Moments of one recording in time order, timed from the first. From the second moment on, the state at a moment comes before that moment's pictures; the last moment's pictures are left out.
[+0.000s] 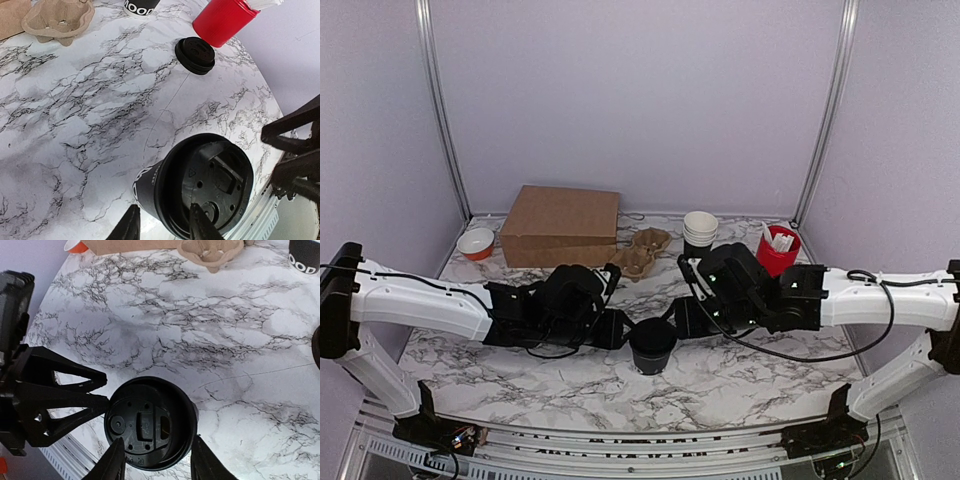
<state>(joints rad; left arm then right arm) -1.13 1.56 0.95 -0.07 -0.13 -0.73 1.08 1.35 0.98 -0.41 0.14 0.73</state>
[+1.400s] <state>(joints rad) -1.13 1.62 1.00 -0.09 -0.10 -0.72 0.97 1.34 0.78 -0.21 0.03 0.71</state>
